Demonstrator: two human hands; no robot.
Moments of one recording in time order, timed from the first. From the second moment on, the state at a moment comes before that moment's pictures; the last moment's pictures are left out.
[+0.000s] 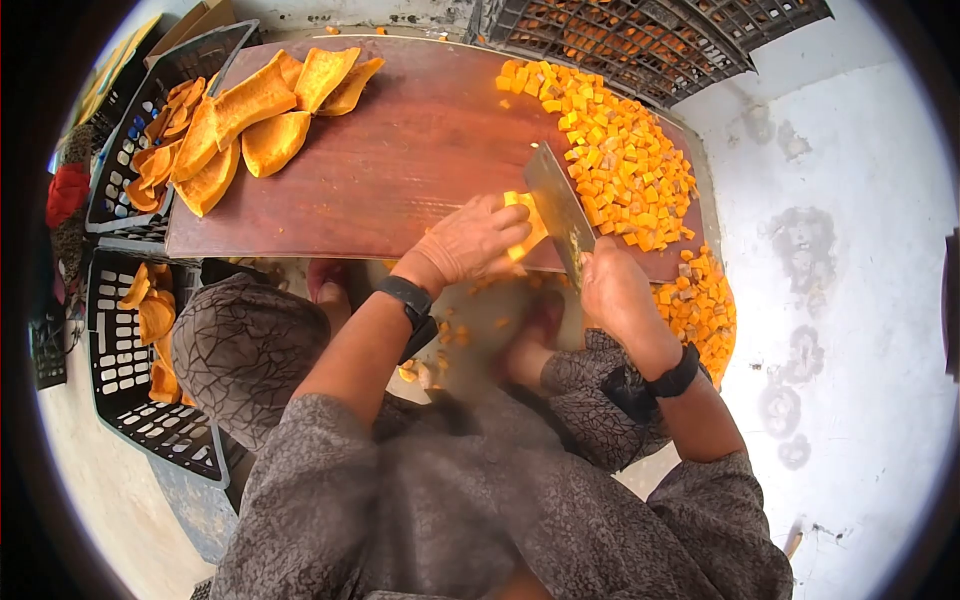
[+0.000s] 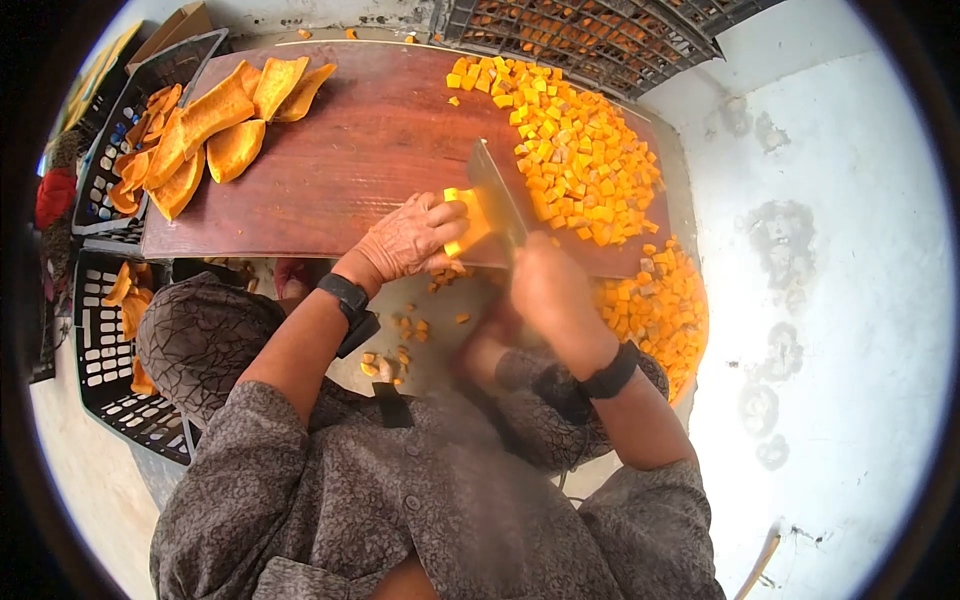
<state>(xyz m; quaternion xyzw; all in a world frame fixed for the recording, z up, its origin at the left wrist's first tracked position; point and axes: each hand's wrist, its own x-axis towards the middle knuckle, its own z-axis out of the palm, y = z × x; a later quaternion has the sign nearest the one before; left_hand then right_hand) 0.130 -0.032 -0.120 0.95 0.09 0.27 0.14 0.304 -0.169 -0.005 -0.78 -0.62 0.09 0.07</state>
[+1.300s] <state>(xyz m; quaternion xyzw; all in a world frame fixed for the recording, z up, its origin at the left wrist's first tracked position) 0.140 -0.038 -0.117 0.95 0.16 0.25 0.10 0.314 -0.106 -0.058 -0.78 -0.62 0.04 0.11</state>
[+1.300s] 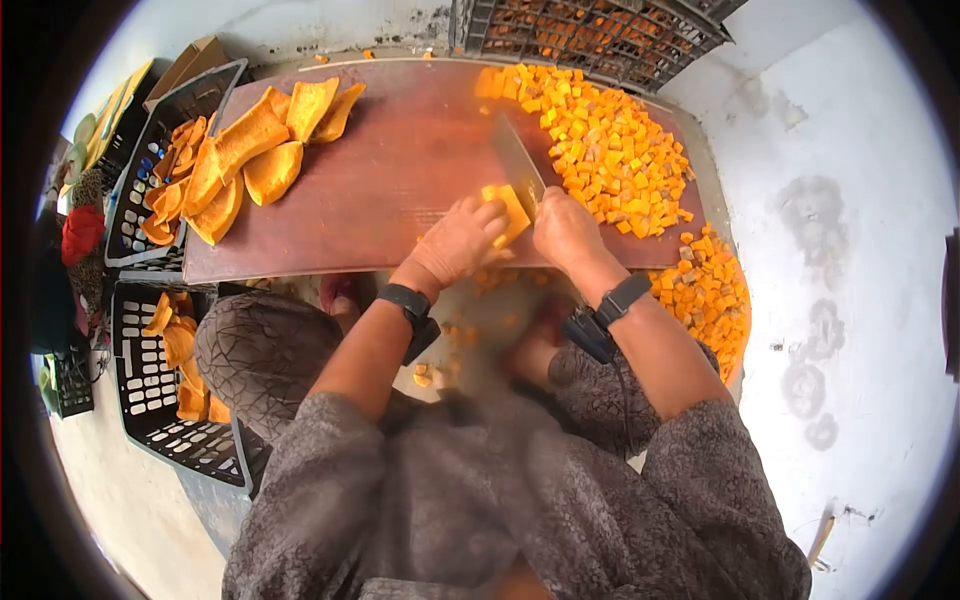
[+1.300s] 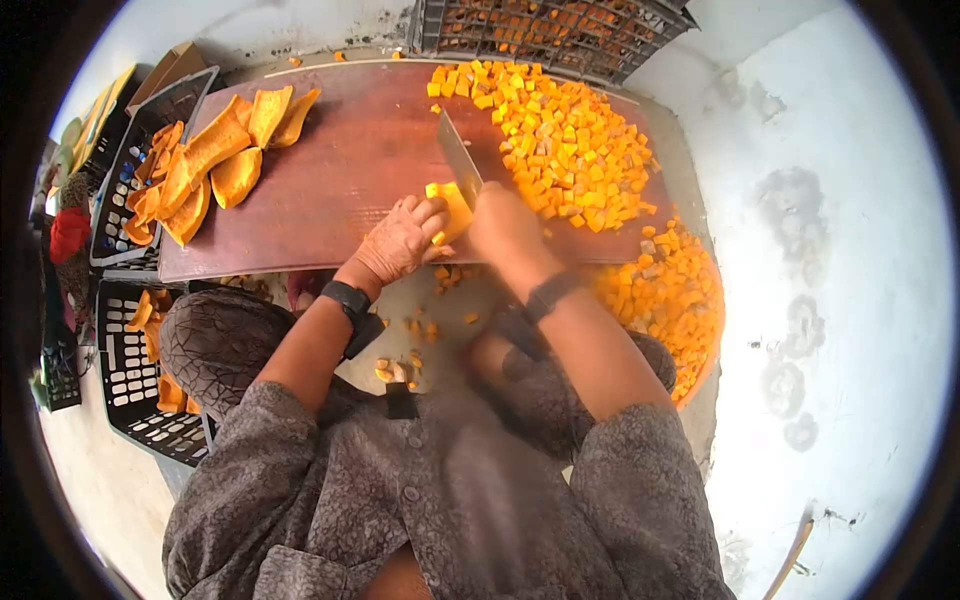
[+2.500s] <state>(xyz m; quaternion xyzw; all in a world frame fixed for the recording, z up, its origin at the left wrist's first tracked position) 0.134 -0.039 -0.119 0.94 0.14 0.30 0.09 0.291 -0.143 -0.014 -0.75 -0.65 0.10 0.07</state>
